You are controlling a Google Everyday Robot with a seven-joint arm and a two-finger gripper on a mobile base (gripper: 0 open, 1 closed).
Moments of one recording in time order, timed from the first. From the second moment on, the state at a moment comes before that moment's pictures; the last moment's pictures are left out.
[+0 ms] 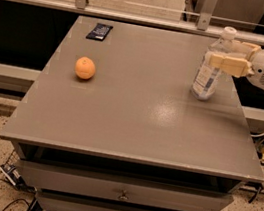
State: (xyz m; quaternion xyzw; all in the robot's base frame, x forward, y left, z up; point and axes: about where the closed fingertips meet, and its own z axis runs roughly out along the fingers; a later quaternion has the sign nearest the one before) arm 0.643 -0.229 0.960 -0.33 0.66 0.27 0.62
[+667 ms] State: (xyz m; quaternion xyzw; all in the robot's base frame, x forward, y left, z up) arm 0.645 -0.224 0.960 -0.34 0.66 0.27 0.62
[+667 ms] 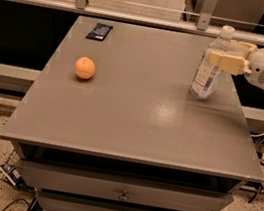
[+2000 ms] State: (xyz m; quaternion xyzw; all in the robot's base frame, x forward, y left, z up) arm 0.666 -0.182 1.075 -0.38 0.65 0.22 0.62
